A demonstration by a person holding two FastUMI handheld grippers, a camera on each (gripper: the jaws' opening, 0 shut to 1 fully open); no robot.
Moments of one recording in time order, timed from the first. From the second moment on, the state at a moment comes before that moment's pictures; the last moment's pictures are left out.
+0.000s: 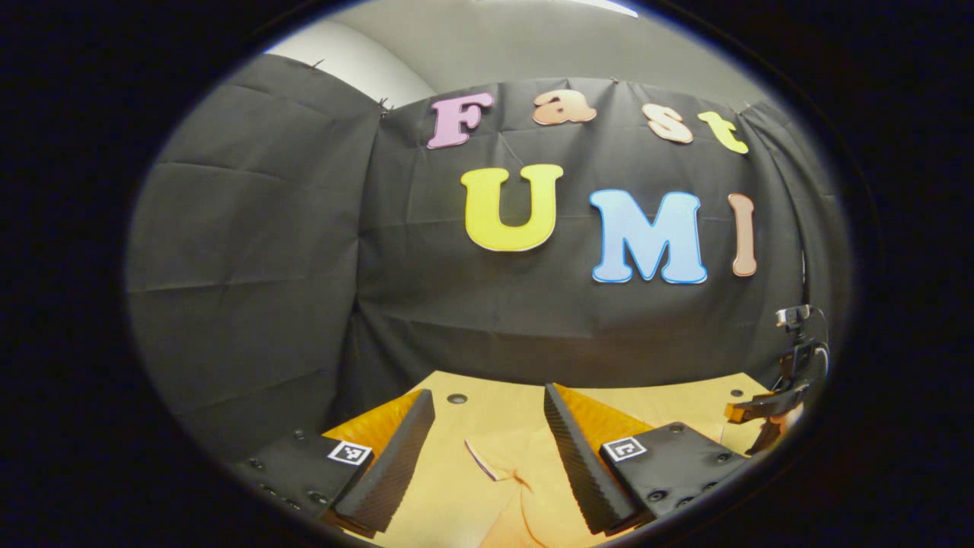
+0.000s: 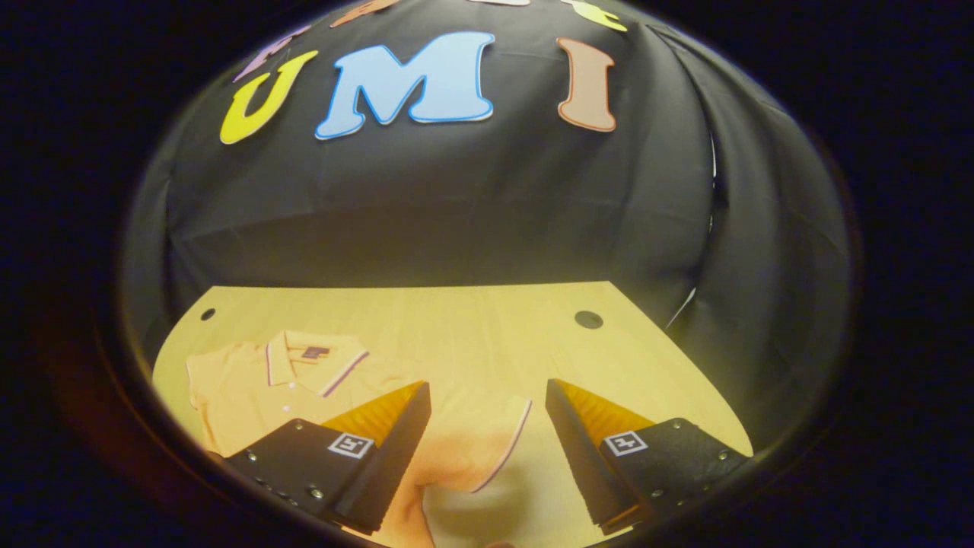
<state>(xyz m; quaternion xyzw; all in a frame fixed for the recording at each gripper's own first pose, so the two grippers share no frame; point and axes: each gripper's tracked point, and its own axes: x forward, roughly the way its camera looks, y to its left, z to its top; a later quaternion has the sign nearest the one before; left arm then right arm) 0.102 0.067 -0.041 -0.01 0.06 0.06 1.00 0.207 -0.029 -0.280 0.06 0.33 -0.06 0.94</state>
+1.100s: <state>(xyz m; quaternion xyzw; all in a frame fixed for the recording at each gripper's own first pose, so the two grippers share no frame) 0.082 0.071 -0.051 0.00 0.08 0.08 0.99 0.214 -0.029 -0.388 0.08 0.45 -0.04 0.89</state>
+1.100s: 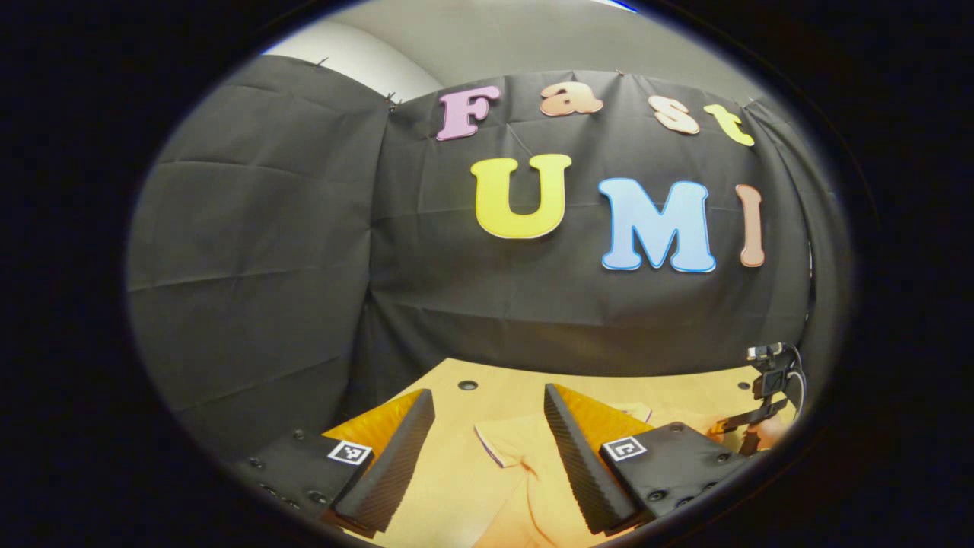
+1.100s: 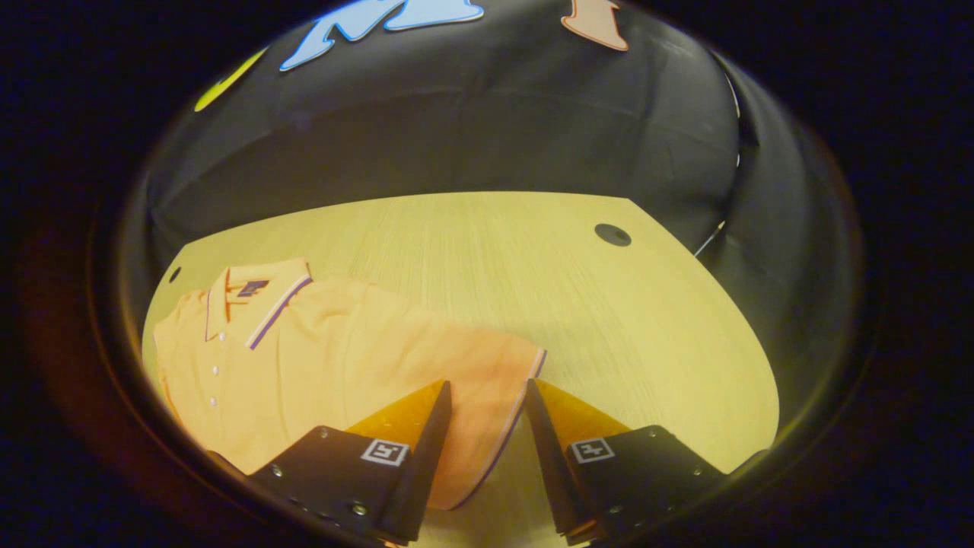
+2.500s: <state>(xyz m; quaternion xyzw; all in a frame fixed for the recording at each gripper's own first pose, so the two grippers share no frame) 0.061 0.093 -0.060 -0.02 0.08 0.09 0.99 0.214 0.095 -0.321 0.06 0.39 0.11 0.91</state>
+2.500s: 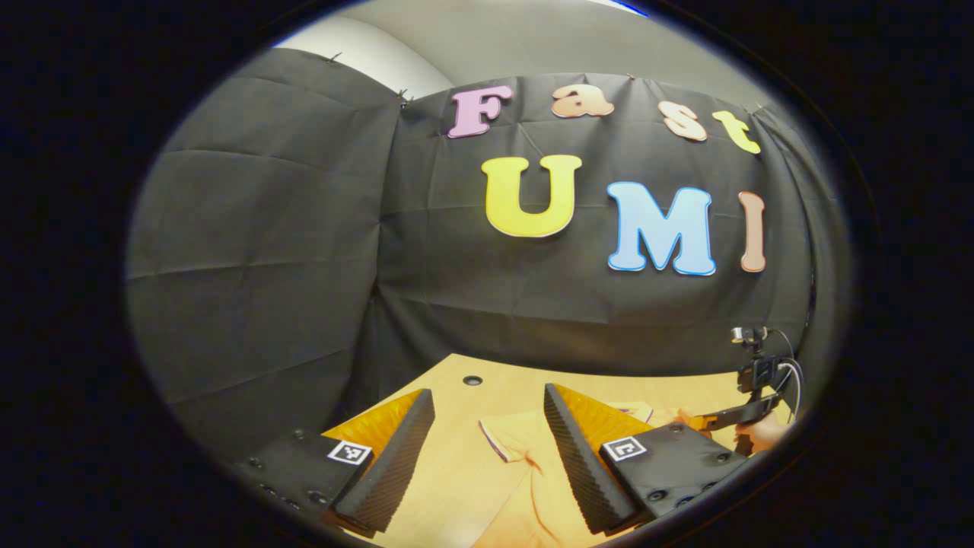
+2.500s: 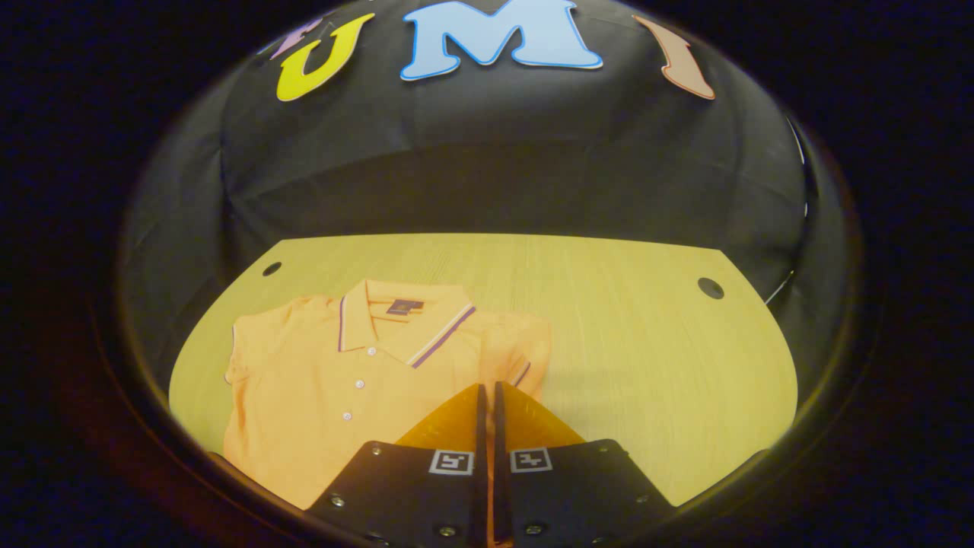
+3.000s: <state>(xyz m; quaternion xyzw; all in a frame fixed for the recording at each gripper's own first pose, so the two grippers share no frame) 0.057 0.100 -0.067 -0.03 0.09 0.10 0.99 0.202 0.114 -0.334 0.06 0.42 0.14 0.89</state>
